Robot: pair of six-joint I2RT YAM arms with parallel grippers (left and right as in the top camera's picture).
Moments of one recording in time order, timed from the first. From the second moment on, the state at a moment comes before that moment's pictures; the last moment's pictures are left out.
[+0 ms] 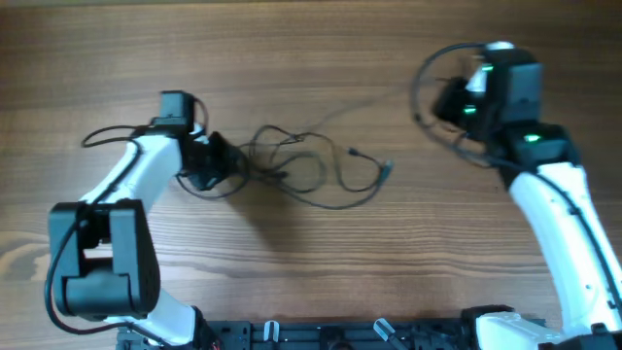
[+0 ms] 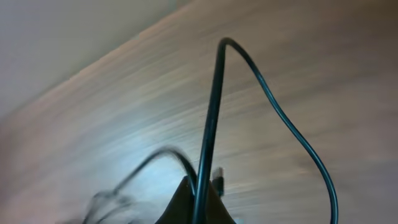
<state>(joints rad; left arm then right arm) 0.02 1.76 1.02 -0.64 0.36 -0.69 0.07 1.37 1.17 -0.57 -0.06 0.56</state>
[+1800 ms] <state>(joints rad) 0.01 1.76 1.02 -0.60 0.58 -0.47 -0.08 1.39 1.17 -0.80 -0.66 0.18</state>
